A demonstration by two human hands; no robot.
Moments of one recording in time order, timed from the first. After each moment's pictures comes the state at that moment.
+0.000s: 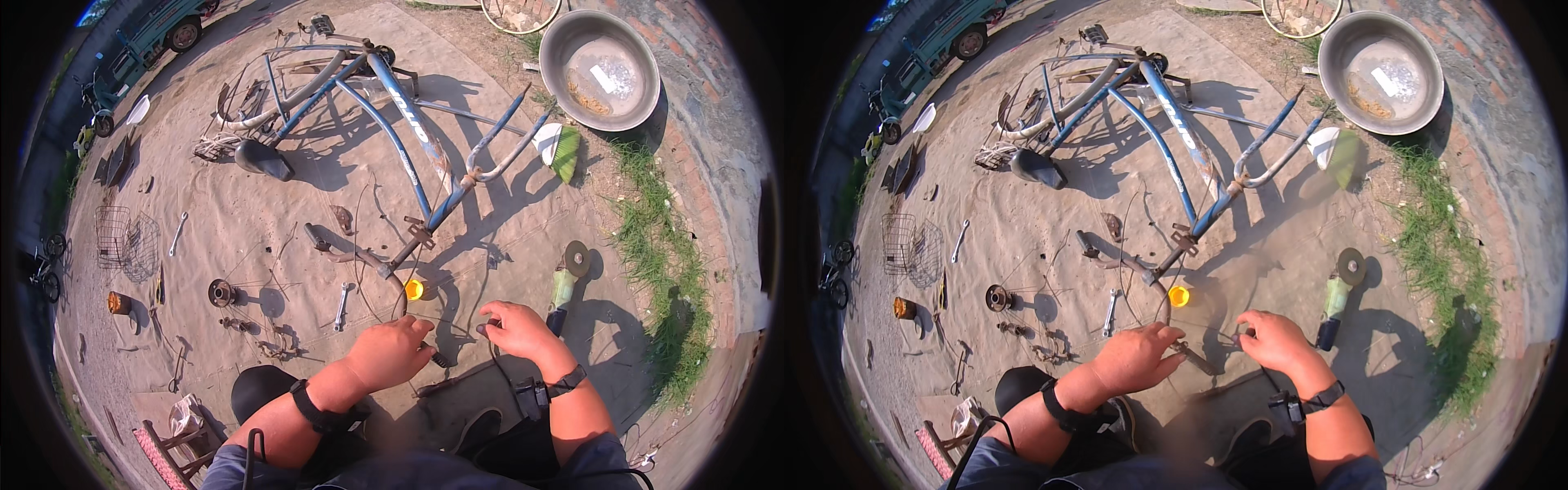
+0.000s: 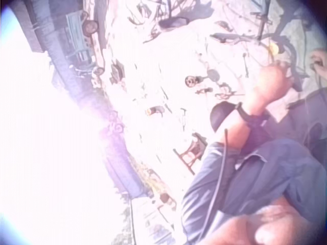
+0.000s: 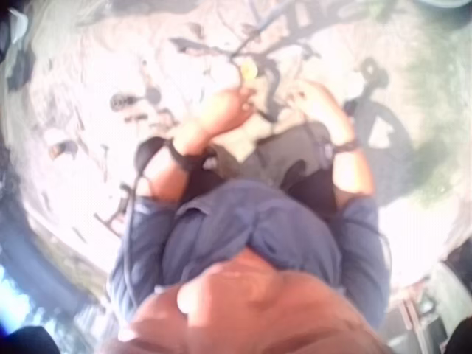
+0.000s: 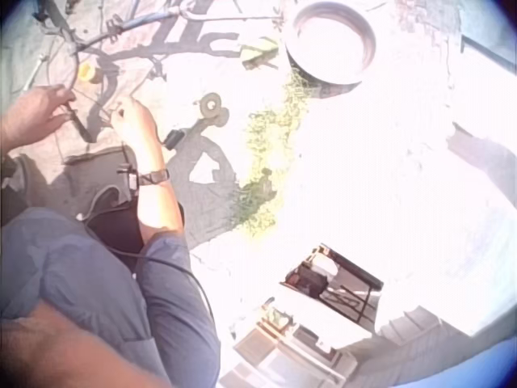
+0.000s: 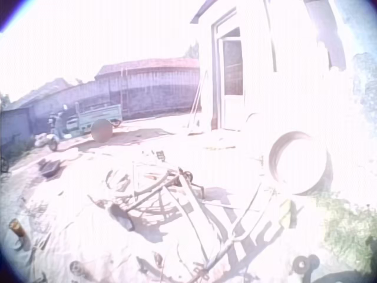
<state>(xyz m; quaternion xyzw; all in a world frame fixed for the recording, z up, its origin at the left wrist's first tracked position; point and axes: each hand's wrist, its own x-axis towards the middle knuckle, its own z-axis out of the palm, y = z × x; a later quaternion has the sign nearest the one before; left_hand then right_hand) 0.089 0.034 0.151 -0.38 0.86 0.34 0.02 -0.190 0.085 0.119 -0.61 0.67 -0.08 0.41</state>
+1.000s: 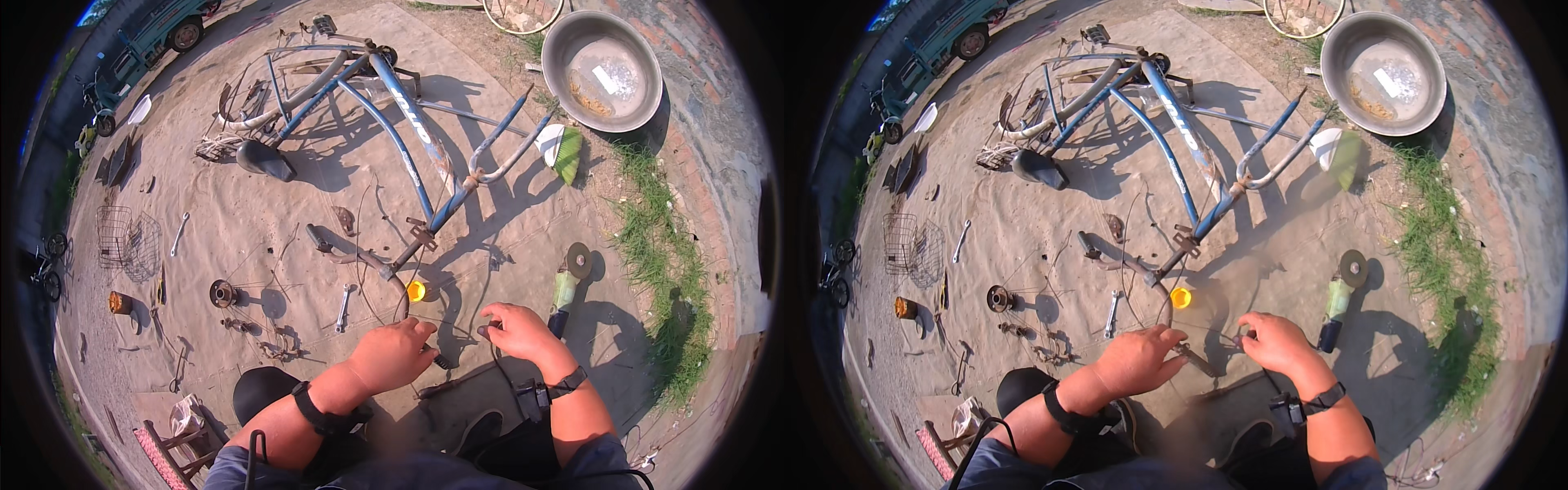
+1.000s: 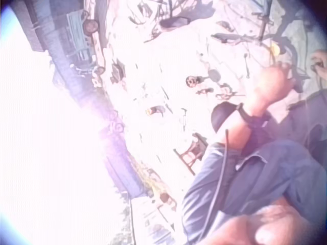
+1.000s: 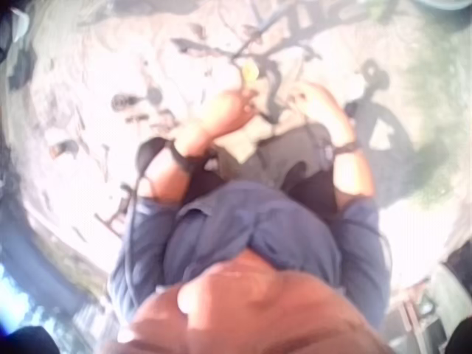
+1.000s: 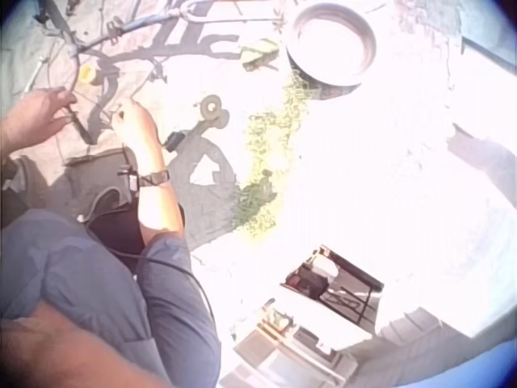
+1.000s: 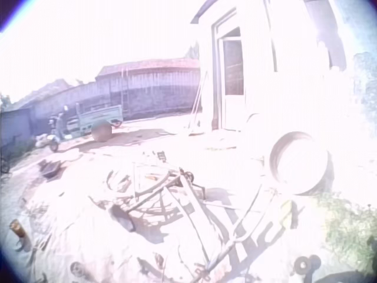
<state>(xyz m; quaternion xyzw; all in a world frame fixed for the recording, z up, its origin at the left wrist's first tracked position) 0.089 0.034 0.150 -0.37 0.87 0.33 -0.01 -0.189 0.081 0.116 -0.61 0.67 -0.06 0.42</state>
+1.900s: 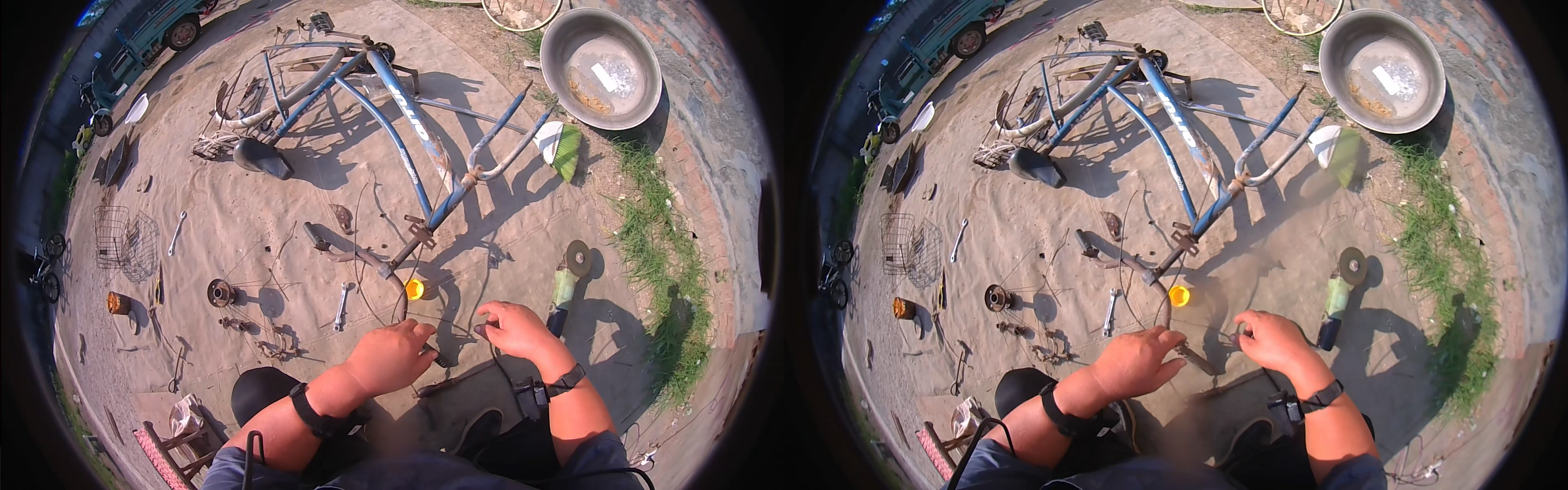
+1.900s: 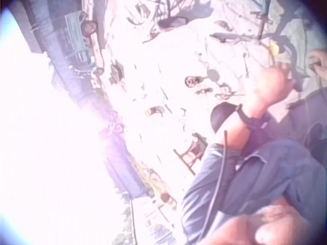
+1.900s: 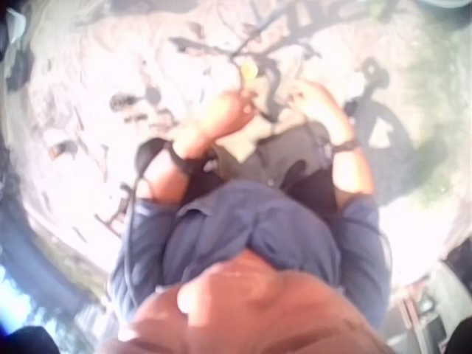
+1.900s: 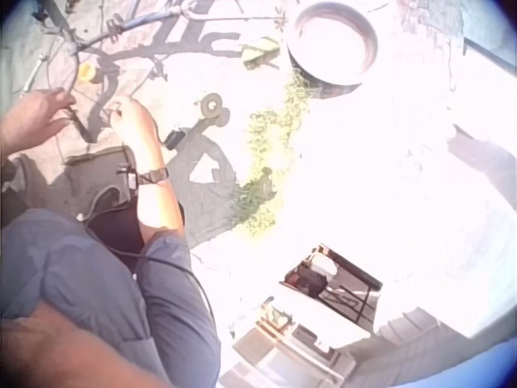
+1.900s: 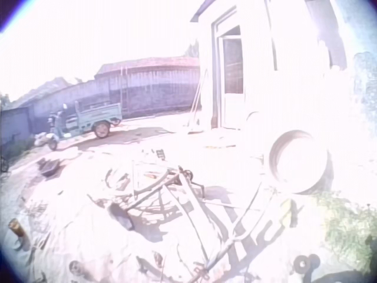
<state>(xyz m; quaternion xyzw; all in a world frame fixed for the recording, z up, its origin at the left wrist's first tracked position) 0.092 0.036 0.148 -0.37 0.86 0.34 -0.01 -0.185 0.078 0.116 -0.61 0.67 -0.06 0.42</state>
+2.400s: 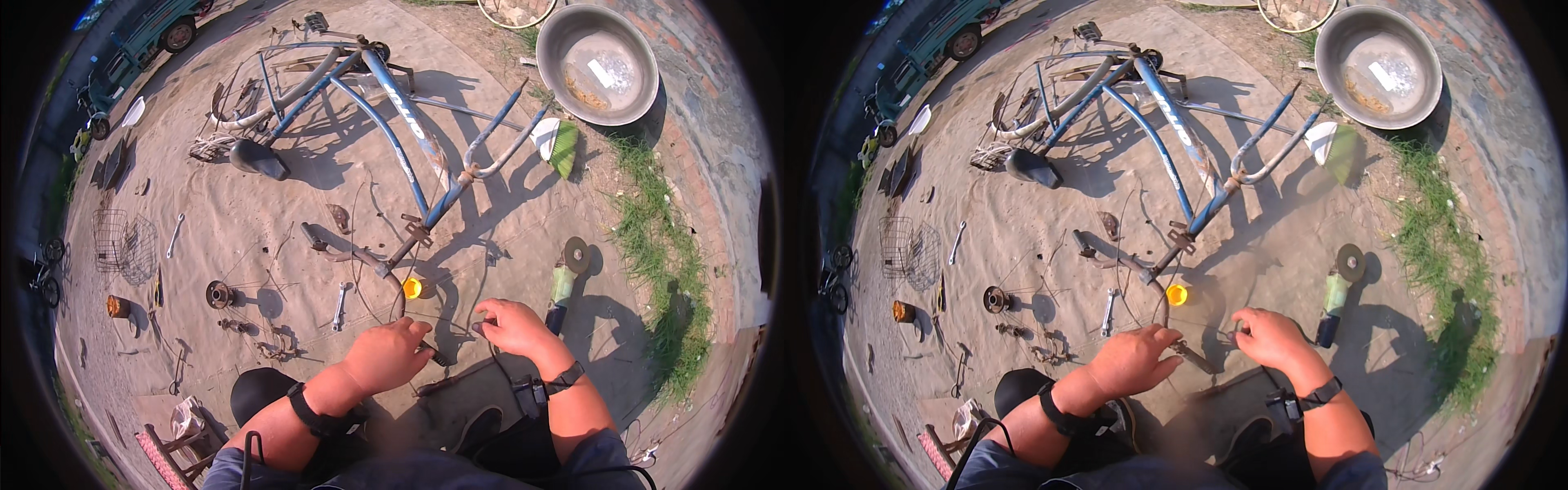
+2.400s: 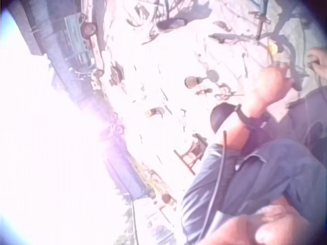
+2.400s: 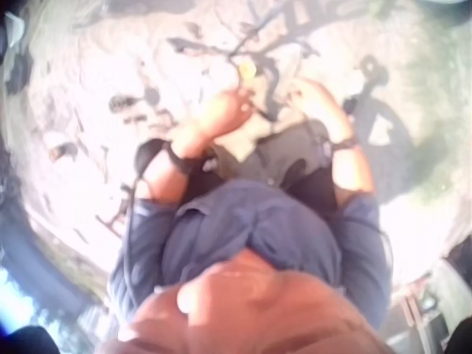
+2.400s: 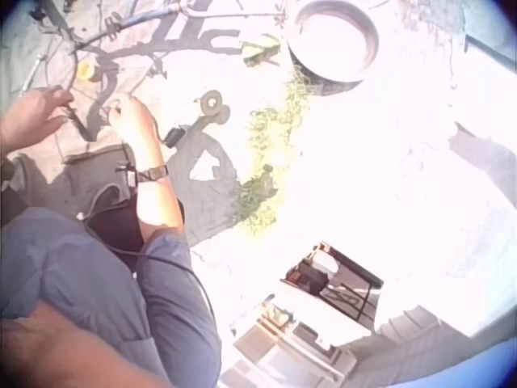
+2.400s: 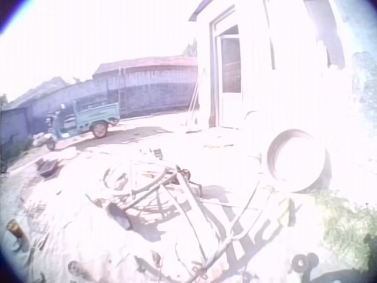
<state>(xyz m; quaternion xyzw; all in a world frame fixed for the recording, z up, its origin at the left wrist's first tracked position) 0.090 0.034 0.153 -0.38 0.86 0.35 0.03 -0.185 0.078 0.120 -0.60 0.67 -0.06 0.43</state>
